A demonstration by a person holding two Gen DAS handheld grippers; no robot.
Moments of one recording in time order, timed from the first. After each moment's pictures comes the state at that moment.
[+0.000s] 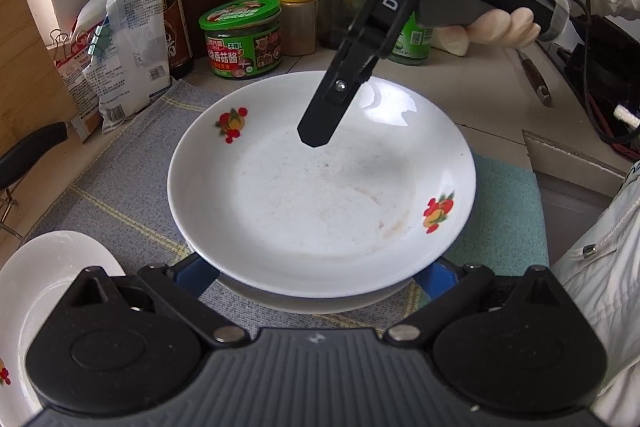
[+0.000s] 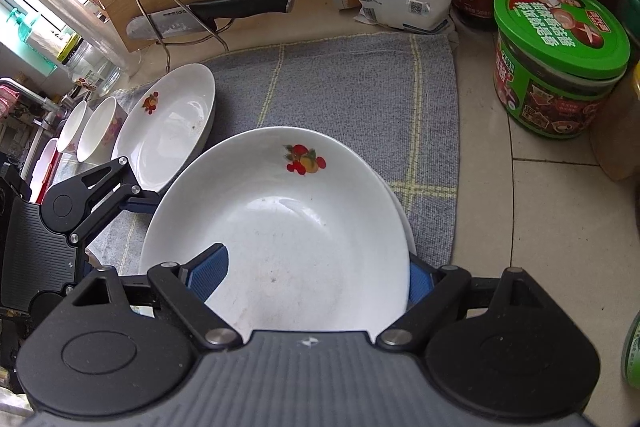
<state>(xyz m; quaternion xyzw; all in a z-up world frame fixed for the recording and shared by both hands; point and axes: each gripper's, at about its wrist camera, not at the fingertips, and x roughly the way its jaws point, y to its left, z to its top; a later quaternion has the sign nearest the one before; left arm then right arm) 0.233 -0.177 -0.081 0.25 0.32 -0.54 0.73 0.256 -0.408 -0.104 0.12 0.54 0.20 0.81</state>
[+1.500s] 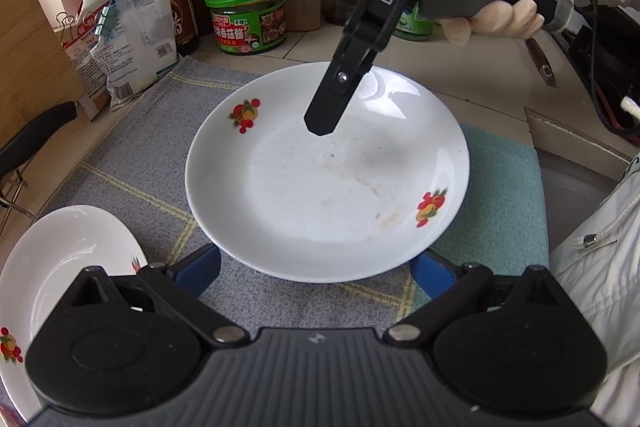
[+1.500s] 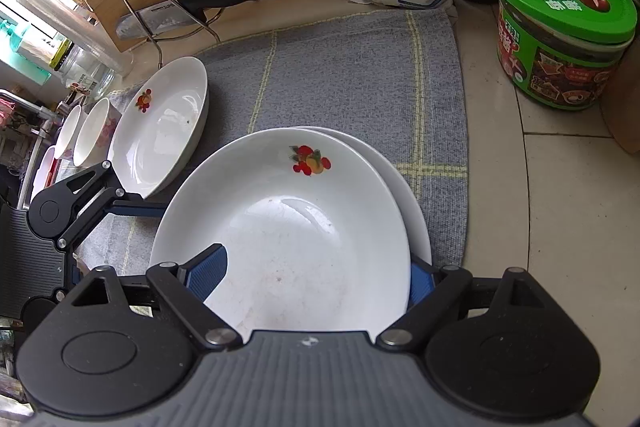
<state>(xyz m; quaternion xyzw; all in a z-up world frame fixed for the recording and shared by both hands) 0.230 -0.170 -0.076 0.28 0.35 -0.53 0.72 0.256 -0.406 -0.118 0.14 0.55 0.19 0.80</state>
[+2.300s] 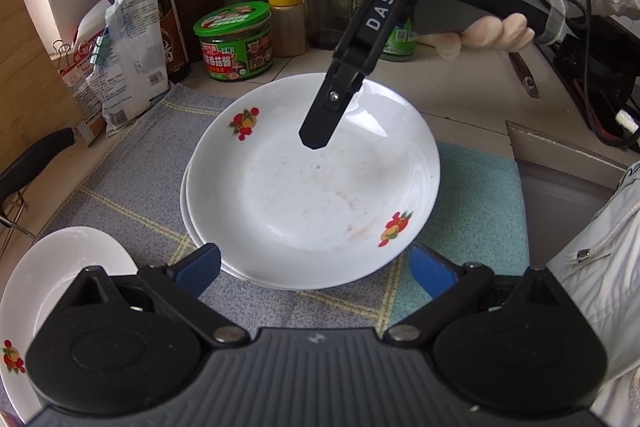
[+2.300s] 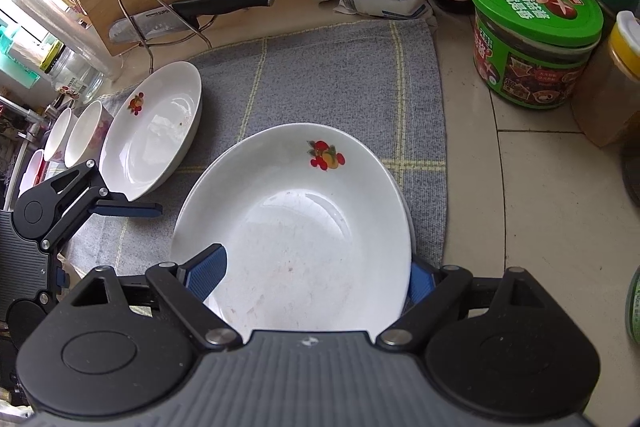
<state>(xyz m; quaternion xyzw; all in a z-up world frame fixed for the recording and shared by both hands) 0.217 -0.166 -0.067 0.27 0.32 -0.54 0.73 0.239 -0.408 -0.109 0.12 0.55 0.17 0.81</state>
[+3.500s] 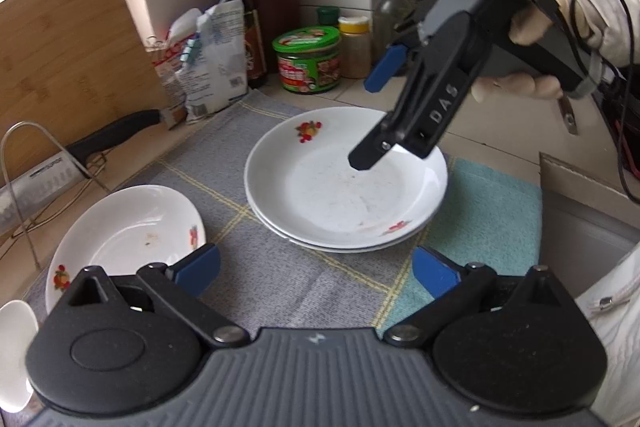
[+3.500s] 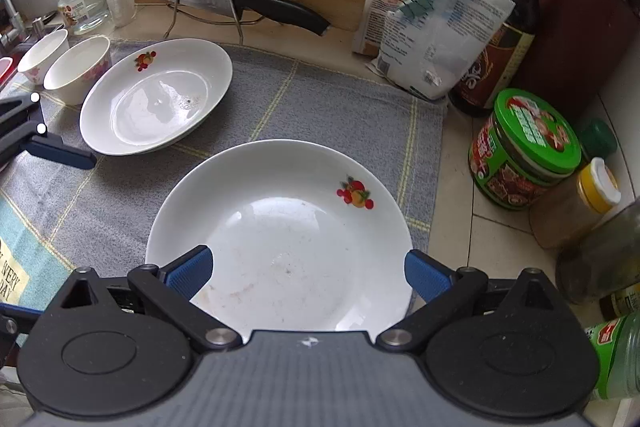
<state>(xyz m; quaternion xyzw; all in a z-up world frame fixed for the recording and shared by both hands) 0.184 -0.122 -0.044 0.22 0.30 -0.43 0.82 0.204 -0.339 -0.090 -0.10 0.45 0.14 0.87</state>
